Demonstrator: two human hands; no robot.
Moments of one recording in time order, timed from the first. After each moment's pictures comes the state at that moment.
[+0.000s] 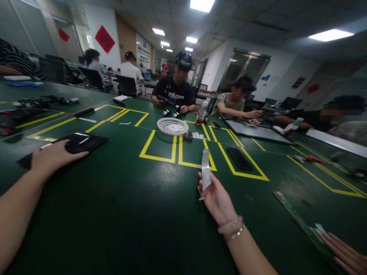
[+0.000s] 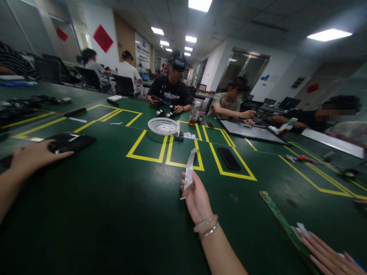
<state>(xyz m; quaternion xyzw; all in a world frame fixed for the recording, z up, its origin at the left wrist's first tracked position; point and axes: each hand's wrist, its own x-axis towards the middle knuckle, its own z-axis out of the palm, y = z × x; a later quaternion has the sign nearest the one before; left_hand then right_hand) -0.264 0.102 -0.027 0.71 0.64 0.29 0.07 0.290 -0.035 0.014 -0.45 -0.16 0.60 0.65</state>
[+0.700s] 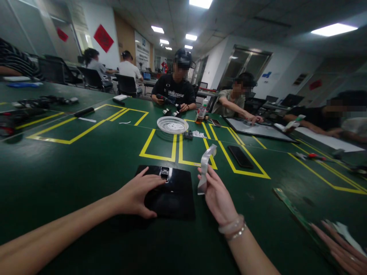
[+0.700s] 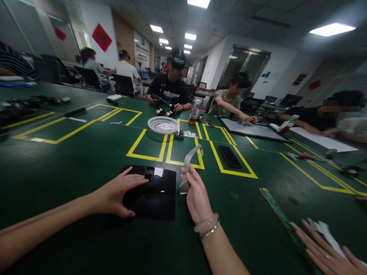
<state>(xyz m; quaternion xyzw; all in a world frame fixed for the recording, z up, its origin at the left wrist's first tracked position) 0.002 -0.006 -0.003 0.93 0.30 0.14 0.14 0.288 -0.038 0.009 -0.45 -0.32 0.53 0.64</state>
